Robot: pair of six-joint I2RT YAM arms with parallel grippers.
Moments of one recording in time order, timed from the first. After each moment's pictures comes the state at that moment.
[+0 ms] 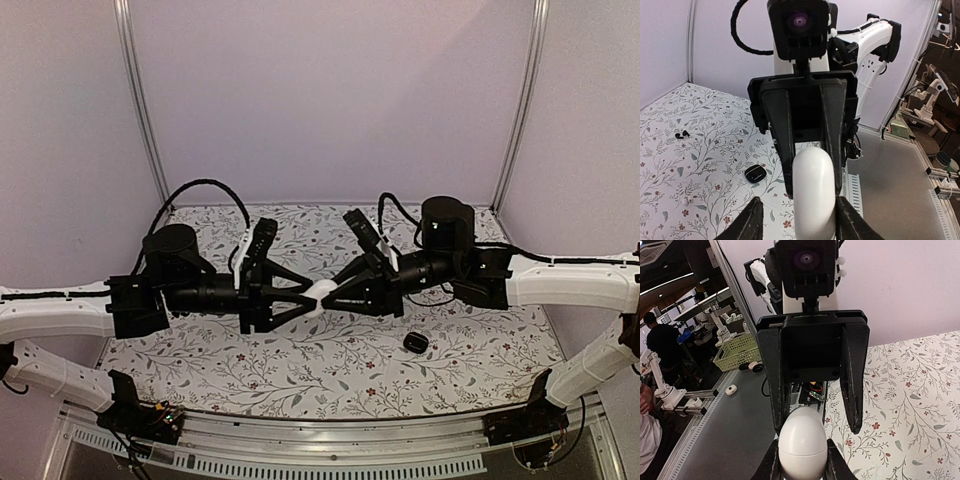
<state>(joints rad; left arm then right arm) -1.03 1.11 0.72 0.28 0.39 -0.21 0.96 1.42 0.96 0.29 -0.84 0.20</state>
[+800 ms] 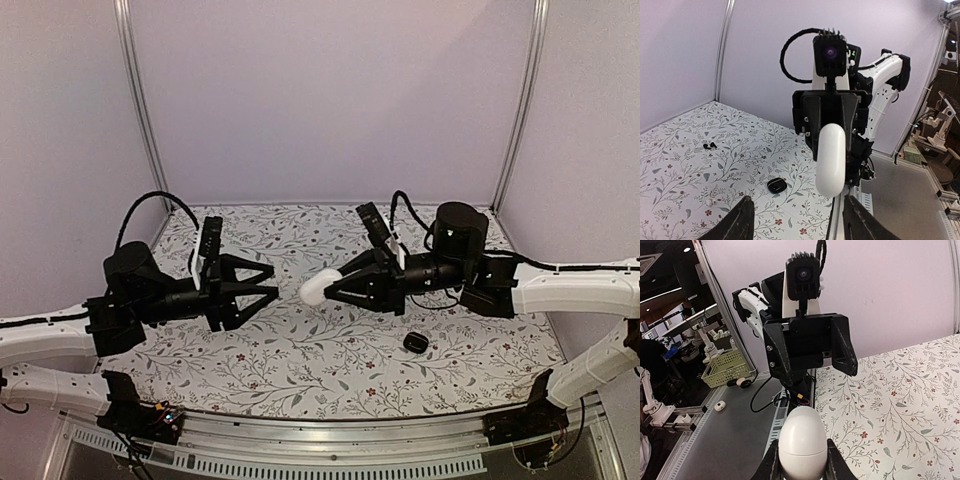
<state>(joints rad) -0.94 0.91 0.54 0.40 0.35 -0.27 0.96 1.38 0.90 0.42 -0.74 0.26</state>
